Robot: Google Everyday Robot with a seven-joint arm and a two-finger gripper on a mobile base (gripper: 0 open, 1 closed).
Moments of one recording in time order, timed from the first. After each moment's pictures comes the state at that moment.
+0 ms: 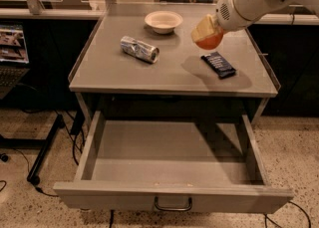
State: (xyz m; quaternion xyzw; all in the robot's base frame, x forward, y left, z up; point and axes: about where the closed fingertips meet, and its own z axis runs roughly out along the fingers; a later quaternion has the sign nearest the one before) arm 0.675 -0.148 0.941 -0.22 0.90 0.09 0.35
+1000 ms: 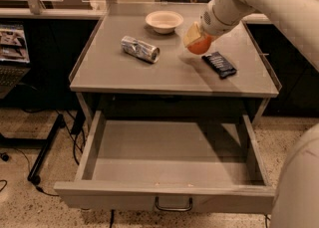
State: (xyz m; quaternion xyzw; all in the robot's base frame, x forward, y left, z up) arm 0.740 -0.139 0.886 -0.19 0.93 0.08 0.31
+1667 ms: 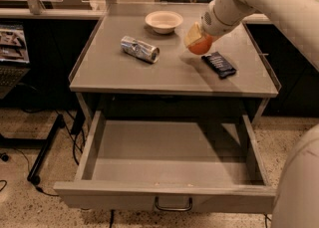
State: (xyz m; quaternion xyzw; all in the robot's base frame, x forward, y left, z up) arm 0.741 -0.139 0.885 -0.19 0.93 0.08 0.31
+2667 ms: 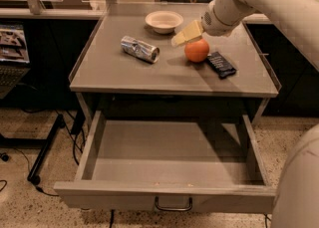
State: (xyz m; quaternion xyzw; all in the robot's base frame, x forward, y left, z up) arm 0.741 -0.139 0.885 -0.19 0.93 0.08 0.31
